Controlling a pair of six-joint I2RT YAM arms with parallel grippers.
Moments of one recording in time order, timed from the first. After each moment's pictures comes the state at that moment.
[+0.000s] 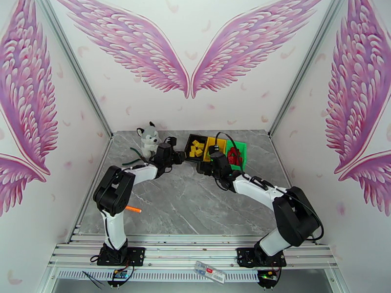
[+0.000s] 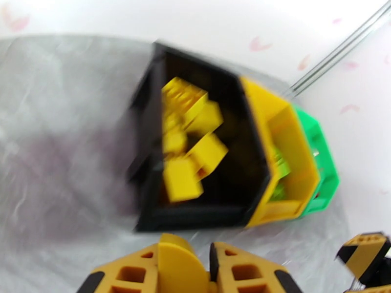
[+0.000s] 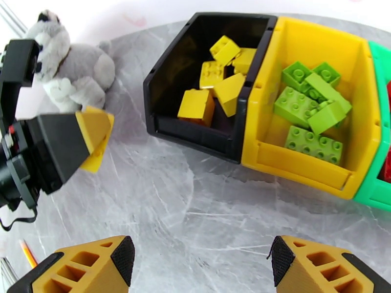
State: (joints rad) left arm -0.44 1.99 1.24 0.31 0.24 -0.51; right arm 0.53 1.56 0.94 -0.01 0.09 0.45
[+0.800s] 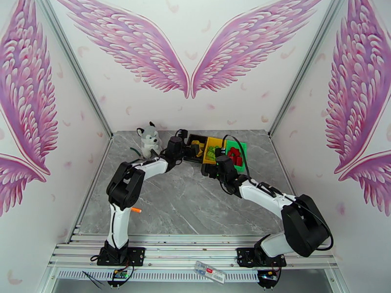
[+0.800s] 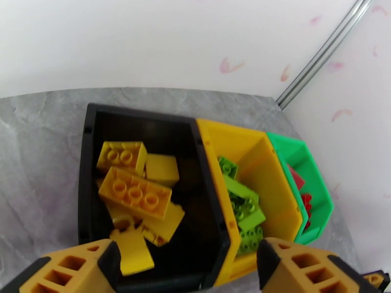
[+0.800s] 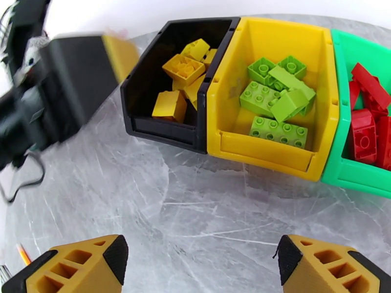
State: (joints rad) left arm -0.53 2.02 1.33 0.30 0.11 -0.40; right arm 0.51 1.47 0.85 0.00 0.13 0.46
